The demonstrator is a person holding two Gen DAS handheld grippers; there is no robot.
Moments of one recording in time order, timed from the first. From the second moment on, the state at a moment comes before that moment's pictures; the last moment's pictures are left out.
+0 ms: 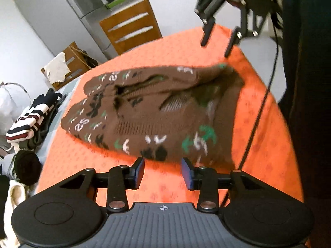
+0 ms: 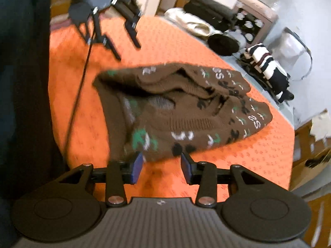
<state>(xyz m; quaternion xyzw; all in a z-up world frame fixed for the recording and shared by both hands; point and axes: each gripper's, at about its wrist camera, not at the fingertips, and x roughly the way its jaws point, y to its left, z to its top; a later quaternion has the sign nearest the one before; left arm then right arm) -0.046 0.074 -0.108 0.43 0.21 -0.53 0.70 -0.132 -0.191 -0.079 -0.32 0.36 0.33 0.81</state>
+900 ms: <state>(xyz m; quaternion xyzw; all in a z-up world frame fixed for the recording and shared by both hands) -0.090 0.076 -0.155 0.61 -0.07 -0.63 0.47 -0.145 -0.158 -0.116 -0.50 0.22 0.45 0.71</state>
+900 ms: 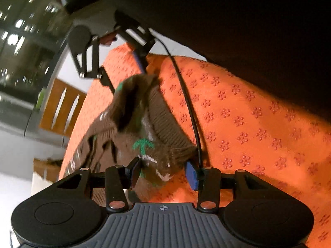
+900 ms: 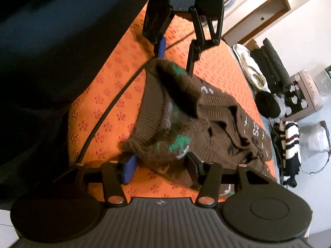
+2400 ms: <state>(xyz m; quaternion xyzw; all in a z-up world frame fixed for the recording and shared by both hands) 0.081 0.061 -0.091 -0.04 0.41 -0.43 0.81 0.002 -0.270 -0.081 0.12 0.39 0.23 0.89</state>
